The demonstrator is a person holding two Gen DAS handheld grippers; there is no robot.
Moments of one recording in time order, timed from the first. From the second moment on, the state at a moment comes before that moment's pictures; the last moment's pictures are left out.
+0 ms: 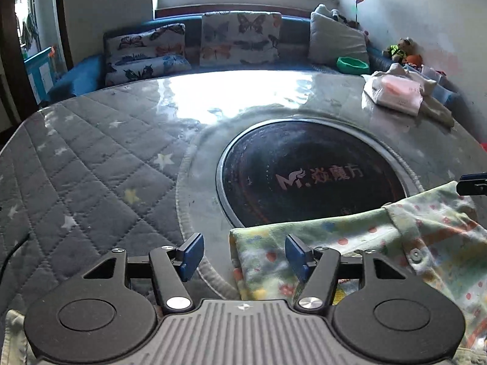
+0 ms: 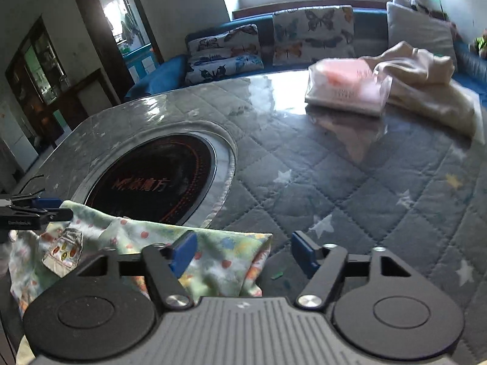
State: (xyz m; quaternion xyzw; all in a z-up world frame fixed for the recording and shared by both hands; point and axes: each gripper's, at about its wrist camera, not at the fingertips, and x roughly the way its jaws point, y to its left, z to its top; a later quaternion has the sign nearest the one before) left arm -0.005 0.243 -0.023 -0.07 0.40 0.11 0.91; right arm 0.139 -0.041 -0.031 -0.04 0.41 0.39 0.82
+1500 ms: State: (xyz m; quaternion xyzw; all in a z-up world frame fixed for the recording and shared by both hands) left arm -0.156 0.193 0.019 -0.02 0.31 -0.06 0.95; right arm 0.024 -0.113 0.007 -0.09 0.35 0.50 0.79
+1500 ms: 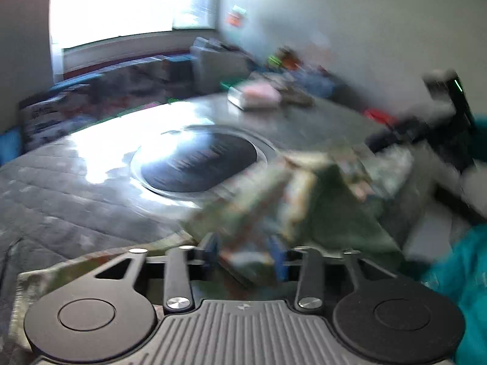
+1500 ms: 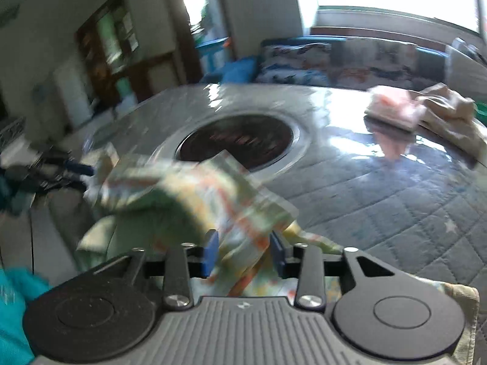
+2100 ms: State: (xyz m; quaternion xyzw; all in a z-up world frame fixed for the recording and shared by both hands) left arm -0.097 0.207 -0.013 -0.06 0.37 -0.03 0.92; right arm 0.066 -0.093 -0.027 -0.02 0.41 0.46 0.79
